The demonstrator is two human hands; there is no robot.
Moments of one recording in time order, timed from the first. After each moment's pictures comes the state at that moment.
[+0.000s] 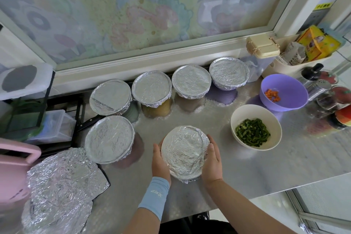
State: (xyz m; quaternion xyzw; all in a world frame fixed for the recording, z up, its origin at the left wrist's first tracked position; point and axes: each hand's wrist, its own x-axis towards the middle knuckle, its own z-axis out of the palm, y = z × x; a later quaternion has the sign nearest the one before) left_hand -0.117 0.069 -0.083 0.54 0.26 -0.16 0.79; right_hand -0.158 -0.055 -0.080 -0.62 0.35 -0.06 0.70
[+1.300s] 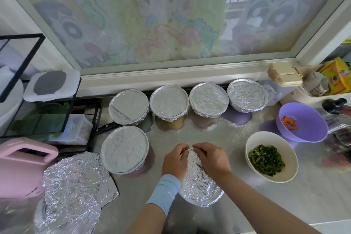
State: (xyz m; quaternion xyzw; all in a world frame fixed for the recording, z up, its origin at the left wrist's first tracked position) left_hand -0.067 0.077 -0.079 0.88 0.04 -0.11 0.45; right_hand -0.073 -0.076 -0.085 -0.92 0.05 -0.01 0.40
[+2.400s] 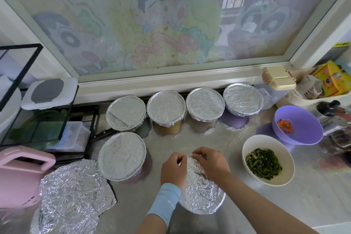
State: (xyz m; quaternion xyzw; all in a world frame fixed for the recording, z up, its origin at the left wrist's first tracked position) left_hand -0.076 0.067 -0.070 0.86 0.12 -0.11 0.47; right_hand -0.068 -0.083 -0.063 -0.89 0.11 0.12 0.42
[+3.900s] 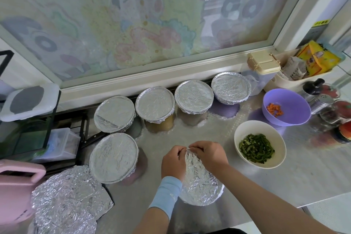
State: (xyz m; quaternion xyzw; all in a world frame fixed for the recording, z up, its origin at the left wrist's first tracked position) left_hand -0.074 0.049 -0.076 0.89 0.07 -0.10 0.44; right_hand -0.077 -0.098 -0.077 -0.90 0.11 0.08 0.41
